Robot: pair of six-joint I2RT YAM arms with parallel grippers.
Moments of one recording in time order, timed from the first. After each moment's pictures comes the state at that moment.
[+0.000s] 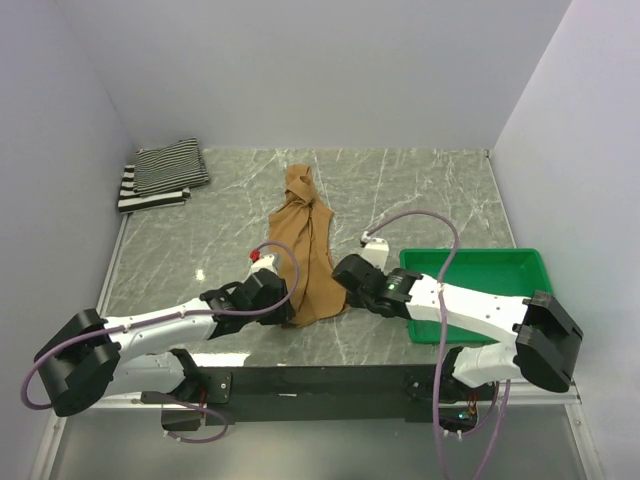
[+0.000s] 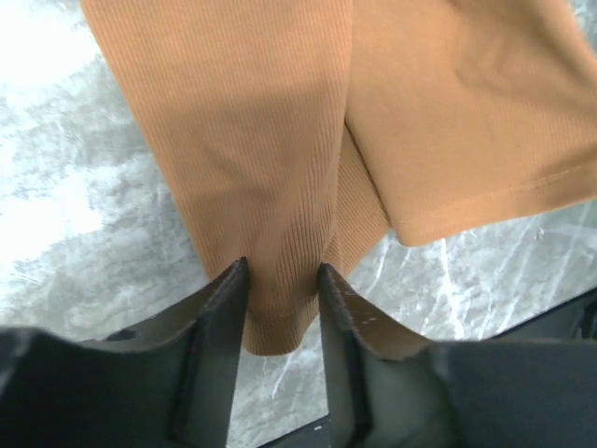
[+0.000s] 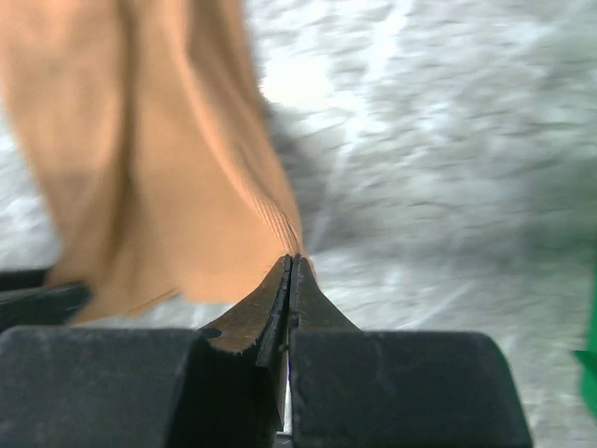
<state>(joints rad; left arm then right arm) -0.91 1.16 0.49 -0.17 -0.14 -0.88 1.02 1.31 0.83 -0.55 0.47 0.98</state>
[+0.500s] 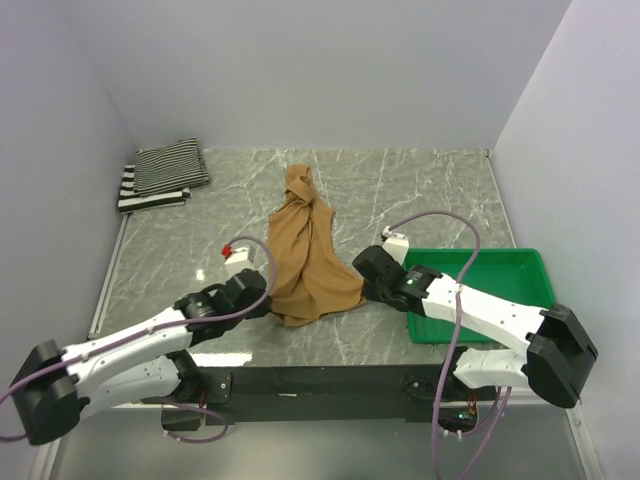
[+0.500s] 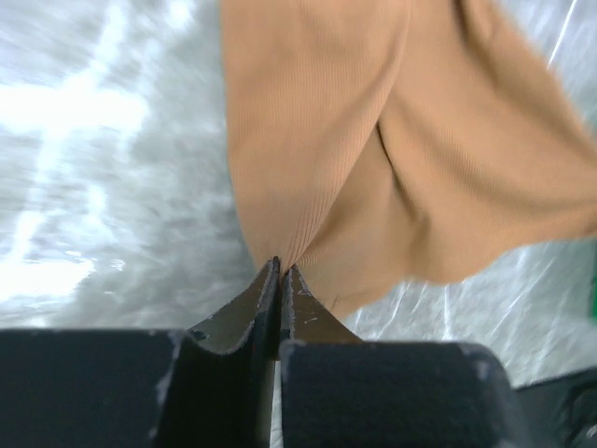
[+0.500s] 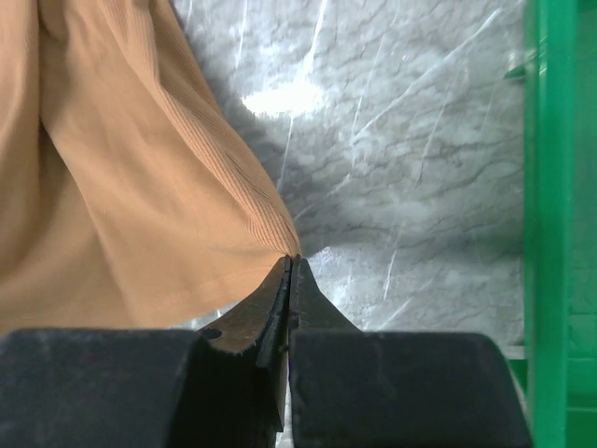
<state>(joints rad) -0.90 0.96 0.51 -0.36 -0.37 -0.94 0.86 1.22 0.74 -0.55 0.43 0.94</state>
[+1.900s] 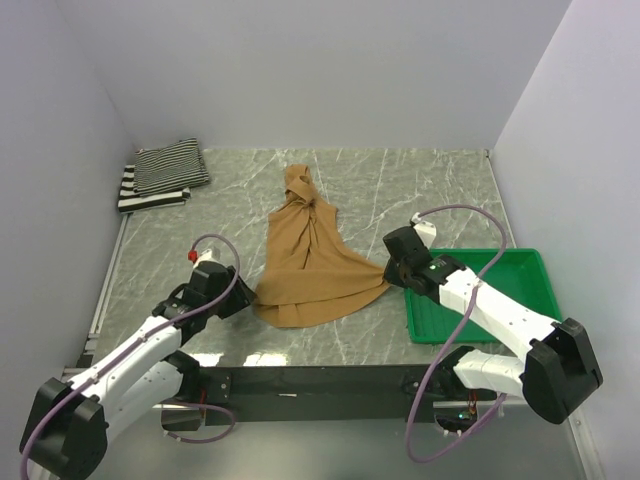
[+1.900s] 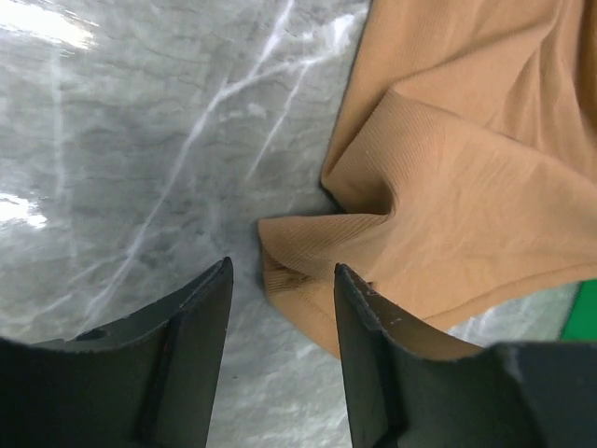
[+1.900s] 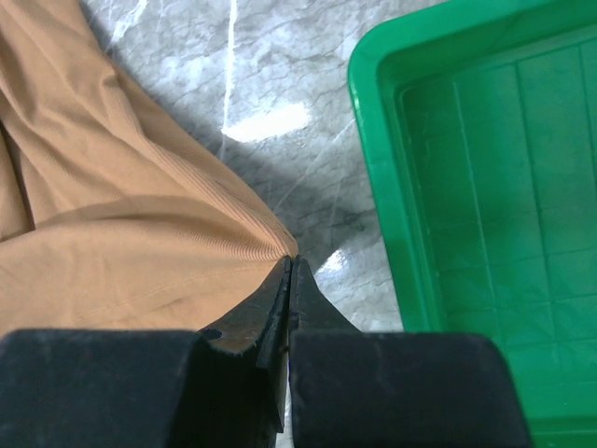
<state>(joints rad) -0.45 0.84 0.34 -0.30 -0.04 -0.88 0.58 1.16 0.73 -0.53 0.35 0.82</state>
